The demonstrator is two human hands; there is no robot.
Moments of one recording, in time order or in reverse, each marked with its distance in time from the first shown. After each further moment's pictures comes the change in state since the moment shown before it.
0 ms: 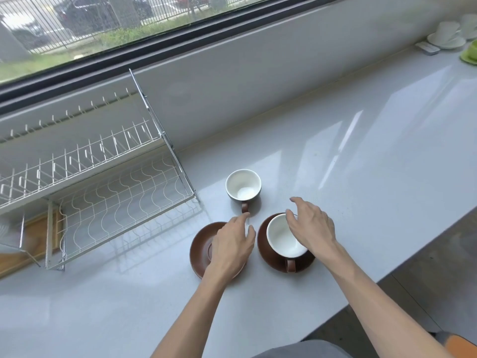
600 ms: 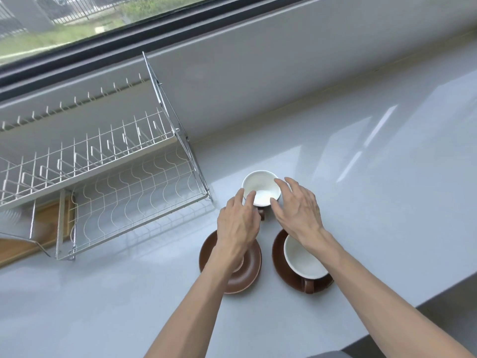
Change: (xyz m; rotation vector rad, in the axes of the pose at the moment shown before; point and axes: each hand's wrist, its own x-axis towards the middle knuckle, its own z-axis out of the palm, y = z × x) left_hand 0.070 -0.015 -0.008 0.233 0.146 0.068; right_hand 0.064 -0.056 0.031 -0.059 0.036 -0.307
